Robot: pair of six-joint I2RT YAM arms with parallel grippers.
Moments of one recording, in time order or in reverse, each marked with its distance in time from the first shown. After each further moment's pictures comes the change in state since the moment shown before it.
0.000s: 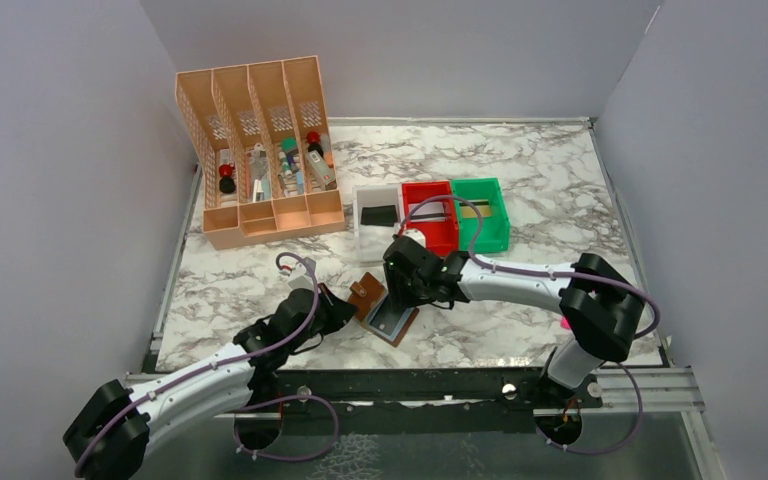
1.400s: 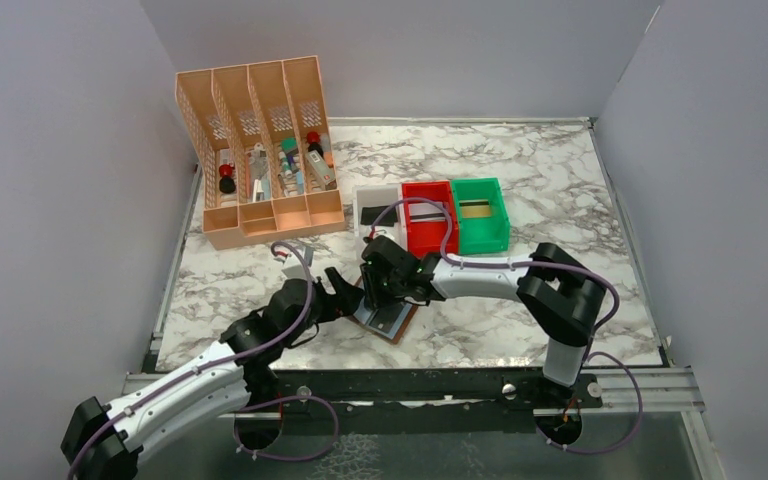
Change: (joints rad) left arm -0.015 -0.117 0.161 -0.241 -0.097 0.124; right arm 0.030 0.197 0.106 0.169 -0.102 -0.082
